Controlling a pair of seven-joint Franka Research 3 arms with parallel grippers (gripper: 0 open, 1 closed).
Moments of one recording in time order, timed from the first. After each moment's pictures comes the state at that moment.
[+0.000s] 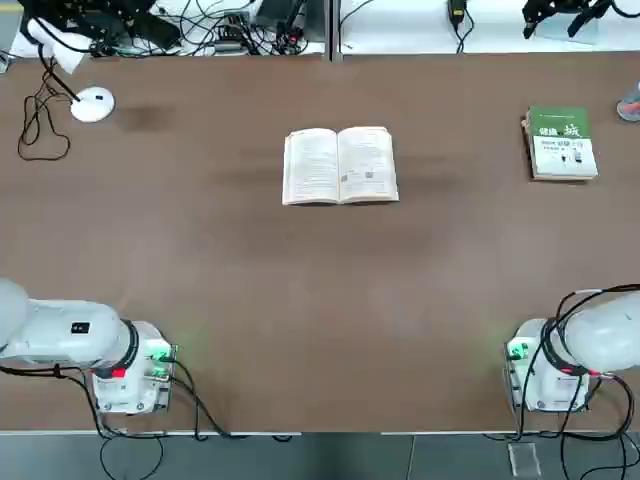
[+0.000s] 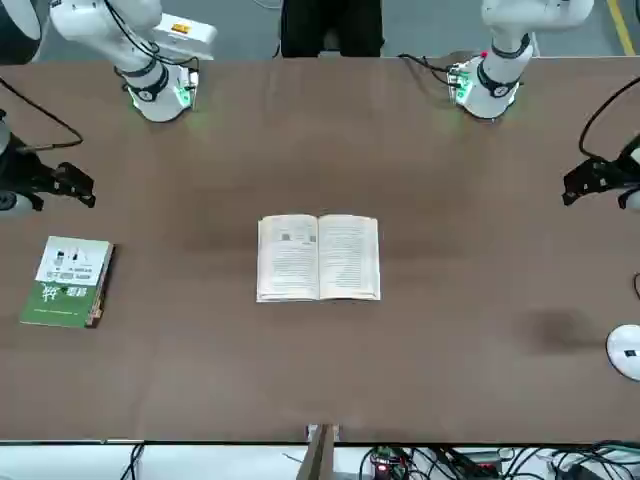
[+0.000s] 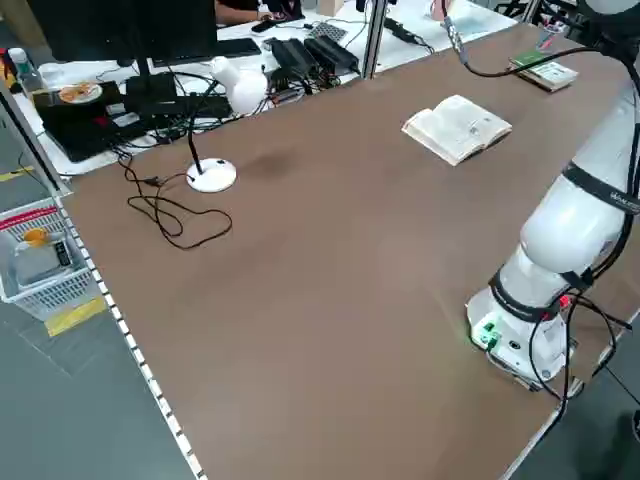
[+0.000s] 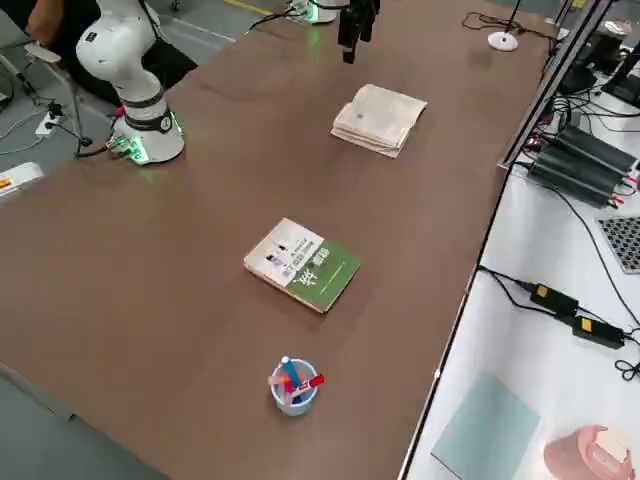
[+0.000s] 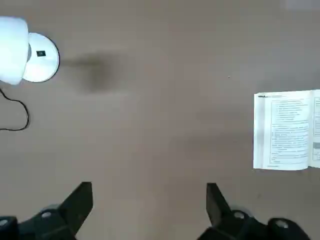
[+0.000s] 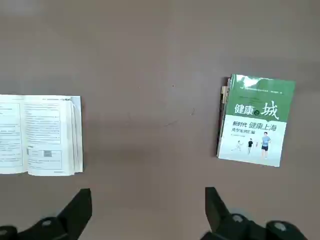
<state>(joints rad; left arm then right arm) -0.02 0.06 -0.10 -1.52 -0.02 1.63 -0.06 0.28 0.04 -0.14 -1.56 0.03 1.64 0.09</state>
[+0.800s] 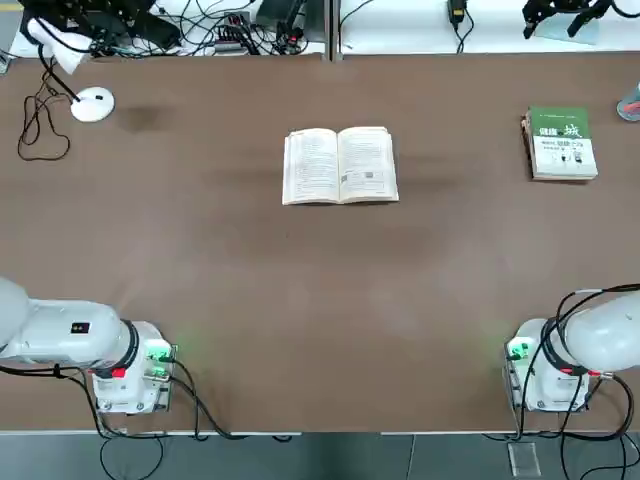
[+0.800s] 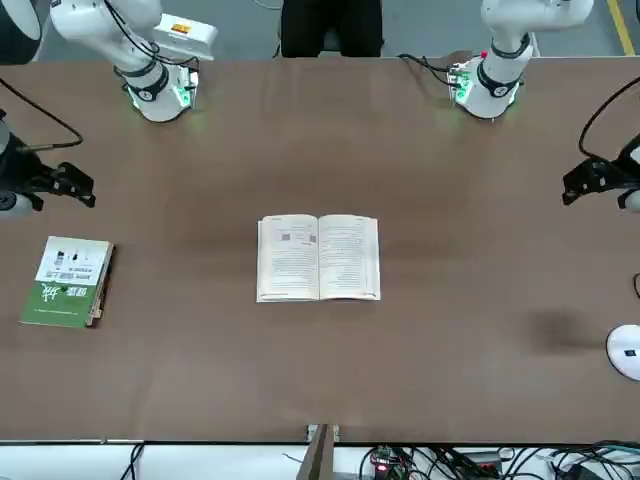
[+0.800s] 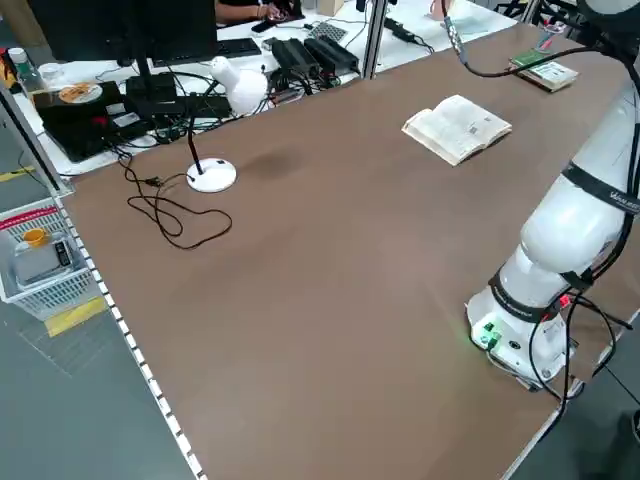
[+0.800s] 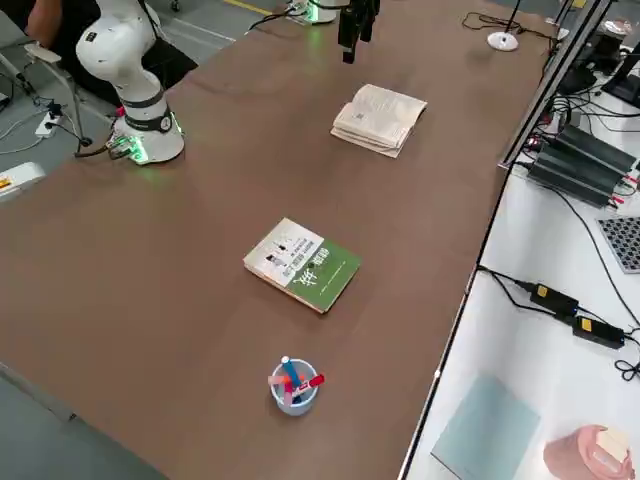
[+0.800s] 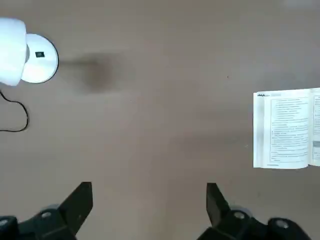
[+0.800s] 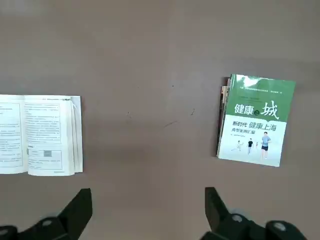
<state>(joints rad) -0.03 0.06 -0.11 -1.52 -0.02 1.63 -0.05 0.28 0.04 -0.14 -1.56 0.03 1.64 0.09</state>
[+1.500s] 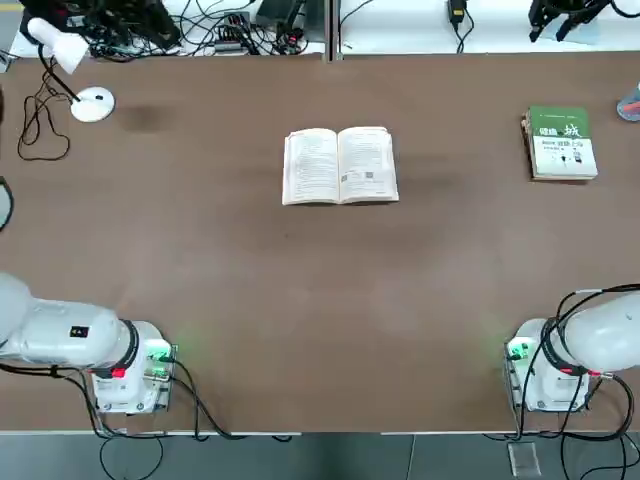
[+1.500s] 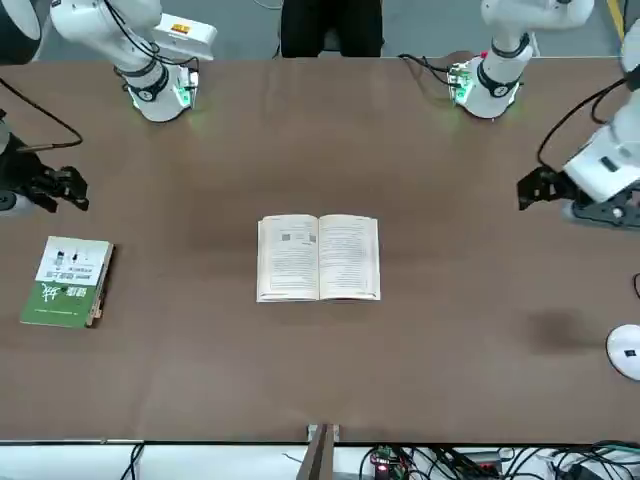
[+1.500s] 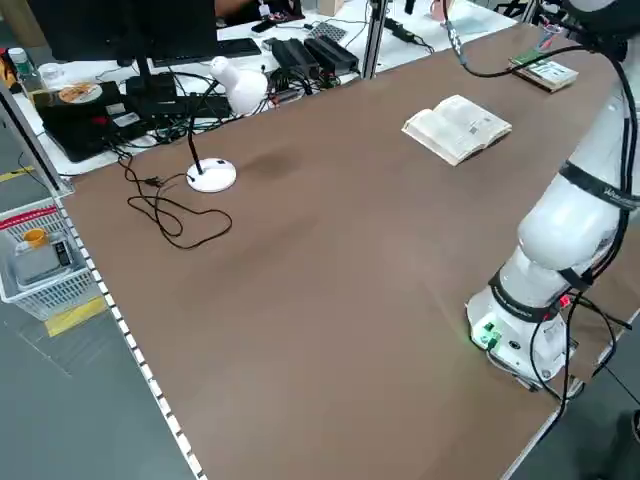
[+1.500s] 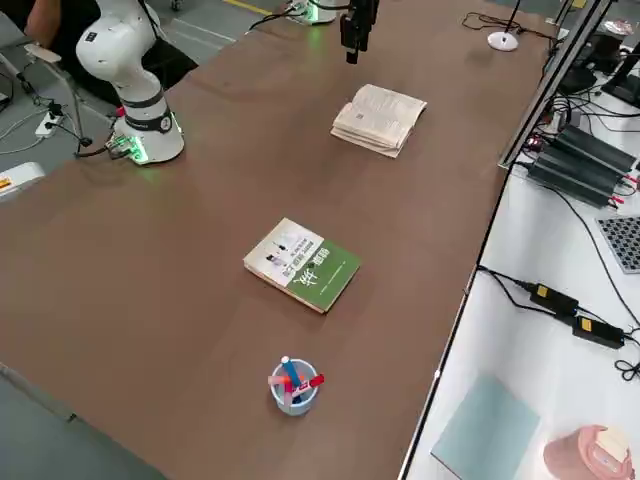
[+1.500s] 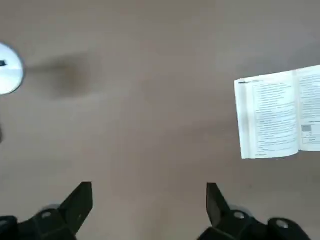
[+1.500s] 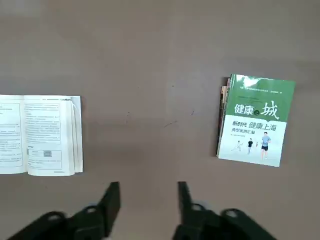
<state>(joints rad) -0.12 0.13 -0.14 -1.52 -0.02 1.66 -0.06 0.28 0.04 -0.14 -1.56 0.04 1.64 0.10</state>
